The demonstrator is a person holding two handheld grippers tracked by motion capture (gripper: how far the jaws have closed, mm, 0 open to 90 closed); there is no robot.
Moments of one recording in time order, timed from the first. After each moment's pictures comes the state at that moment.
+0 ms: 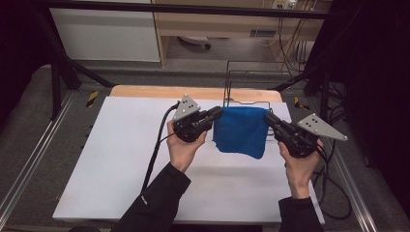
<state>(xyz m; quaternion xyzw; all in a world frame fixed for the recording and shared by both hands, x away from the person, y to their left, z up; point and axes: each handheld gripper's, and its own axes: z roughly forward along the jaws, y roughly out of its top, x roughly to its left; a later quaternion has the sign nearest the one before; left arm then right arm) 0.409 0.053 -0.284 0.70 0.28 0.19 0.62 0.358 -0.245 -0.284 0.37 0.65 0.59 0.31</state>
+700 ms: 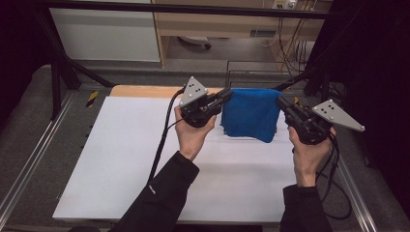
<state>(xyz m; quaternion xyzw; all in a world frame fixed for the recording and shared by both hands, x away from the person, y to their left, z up) 0.421 0.034 -0.245 0.67 0.26 0.21 0.66 0.367 -0.258 -0.249 0.36 0.61 0.61 0.37</state>
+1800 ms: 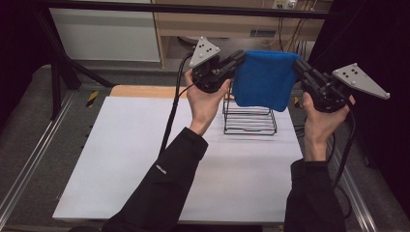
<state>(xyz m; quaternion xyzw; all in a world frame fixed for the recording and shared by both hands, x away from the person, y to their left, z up) 0.455 0.009 -0.176 0.63 0.24 0.23 0.69 0.399 -0.273 -0.183 0.35 0.57 0.61 0.43</state>
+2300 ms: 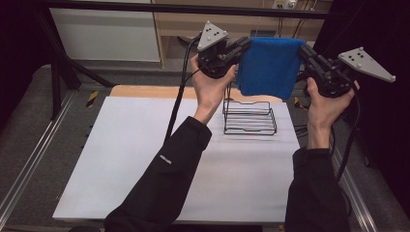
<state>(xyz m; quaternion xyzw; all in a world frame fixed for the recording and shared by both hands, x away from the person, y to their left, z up) 0.476 -0.003 -0.154 0.64 0.25 0.25 0.69 0.422 -0.282 -0.165 0.35 0.56 0.62 0.43</state>
